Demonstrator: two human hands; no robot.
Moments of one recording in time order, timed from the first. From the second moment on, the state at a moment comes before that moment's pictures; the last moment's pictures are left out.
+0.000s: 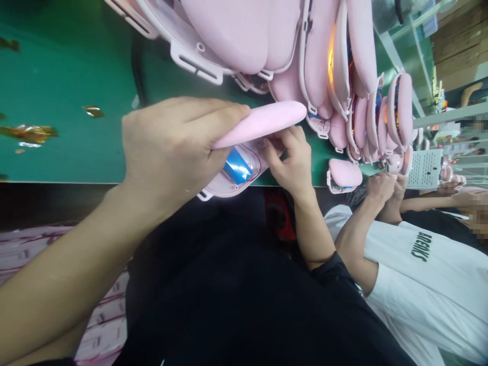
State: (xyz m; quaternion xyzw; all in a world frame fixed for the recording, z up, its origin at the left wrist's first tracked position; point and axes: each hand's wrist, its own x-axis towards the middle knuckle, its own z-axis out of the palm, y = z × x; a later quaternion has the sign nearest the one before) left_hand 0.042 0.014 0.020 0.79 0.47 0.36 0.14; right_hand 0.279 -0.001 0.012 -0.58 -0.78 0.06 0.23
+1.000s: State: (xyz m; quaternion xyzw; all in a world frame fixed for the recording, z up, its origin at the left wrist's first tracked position) left_hand 0.041 0.013 0.039 0.75 0.53 0.26 0.31; right_hand 0.307 0.037 0.033 -0.52 -0.82 0.19 0.14
